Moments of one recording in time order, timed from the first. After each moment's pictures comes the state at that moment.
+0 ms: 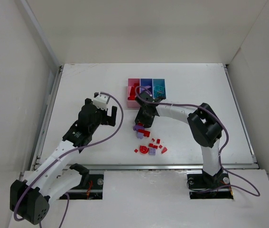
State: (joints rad) left arm -0.47 0.87 0.63 -0.15 -0.13 -0.02; right arm 0.75 2.01 1.45 -0.63 0.05 1.12
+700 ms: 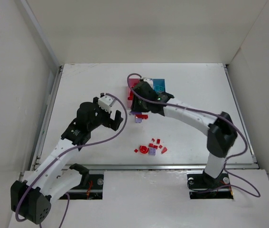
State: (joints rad) left arm -0.44 0.87 0.66 -0.20 0.16 0.05; right arm 0.82 1.85 1.53 -0.54 0.23 0.76
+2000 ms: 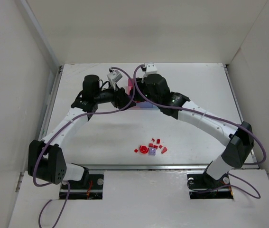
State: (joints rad) left arm -0.32 1.34 1.02 -0.03 0.85 -0.13; right arm 0.83 1.60 1.46 -0.22 0.24 0.41
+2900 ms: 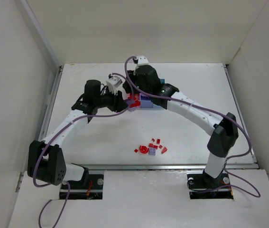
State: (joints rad) left arm -0.32 1.33 0.97 -0.14 0.65 -0.03; right arm 0.81 1.77 1.65 -0.27 0.20 0.42
